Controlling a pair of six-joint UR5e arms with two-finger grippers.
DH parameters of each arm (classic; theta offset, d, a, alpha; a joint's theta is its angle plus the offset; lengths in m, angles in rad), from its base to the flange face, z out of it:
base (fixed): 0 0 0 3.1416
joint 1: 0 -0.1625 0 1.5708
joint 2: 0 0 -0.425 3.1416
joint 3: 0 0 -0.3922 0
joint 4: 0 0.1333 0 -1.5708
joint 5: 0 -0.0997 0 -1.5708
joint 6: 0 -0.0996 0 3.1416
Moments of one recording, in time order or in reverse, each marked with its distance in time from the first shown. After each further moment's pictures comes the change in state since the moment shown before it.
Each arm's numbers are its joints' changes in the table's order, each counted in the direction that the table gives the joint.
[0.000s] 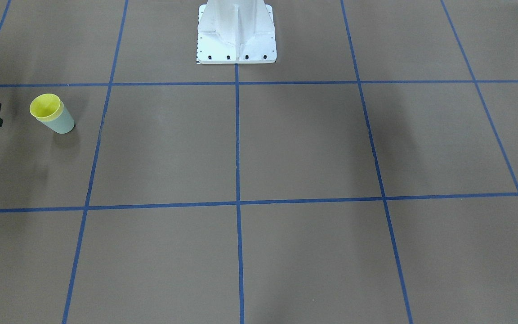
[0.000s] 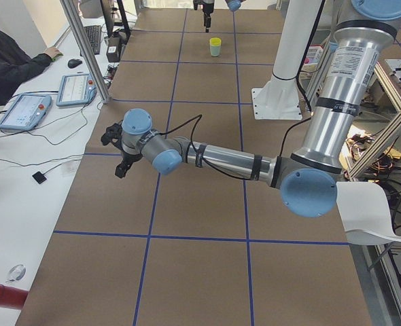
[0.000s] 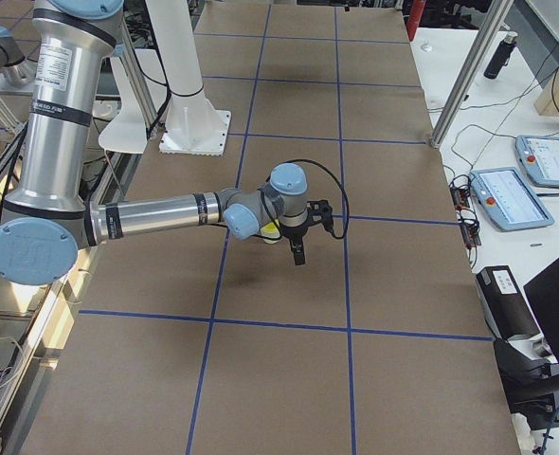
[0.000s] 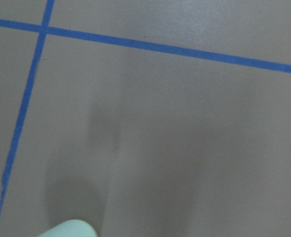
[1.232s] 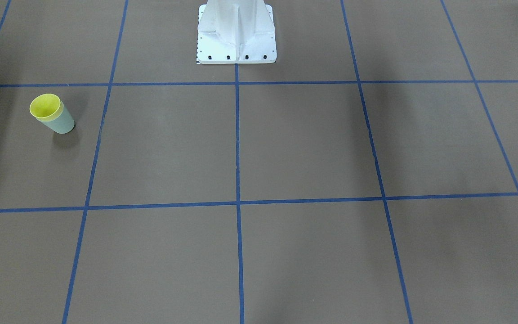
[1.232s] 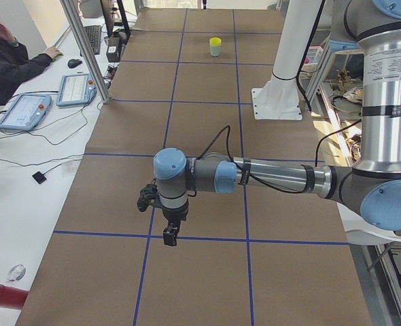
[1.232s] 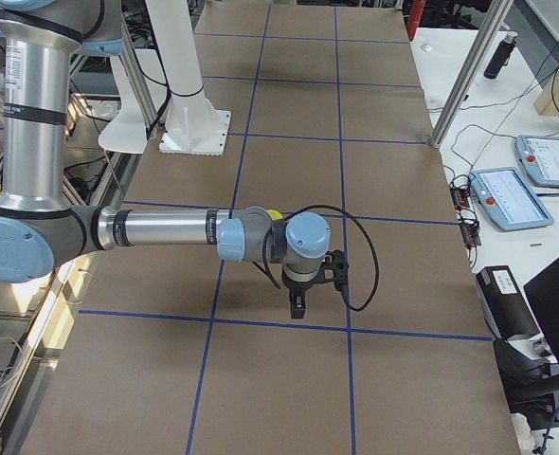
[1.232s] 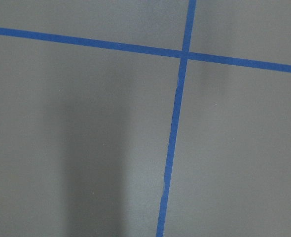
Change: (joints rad) left arm 0.108 -0.224 -0.261 0.565 -0.073 -0.202; right arm -0.398 -0.070 -0.105 -0.472 -0.244 0.470
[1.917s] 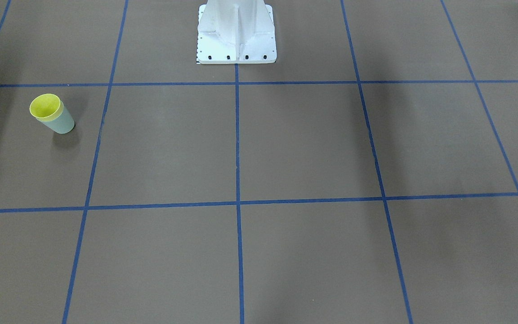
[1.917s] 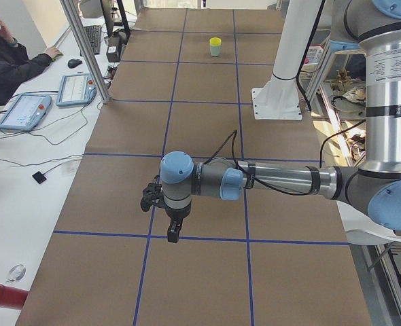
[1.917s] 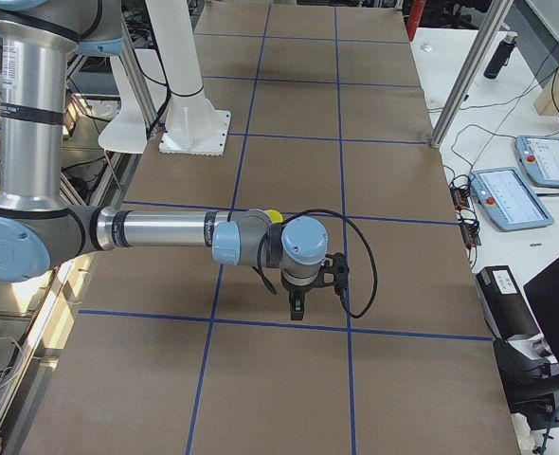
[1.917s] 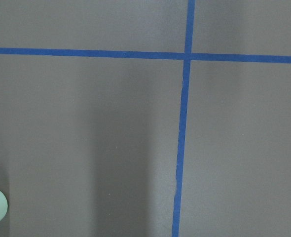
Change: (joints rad) left arm 0.000 -0.040 0.009 -0.155 0.048 0.115; right arm -0.034 -0.003 -0.006 0.005 -0.020 -0.009
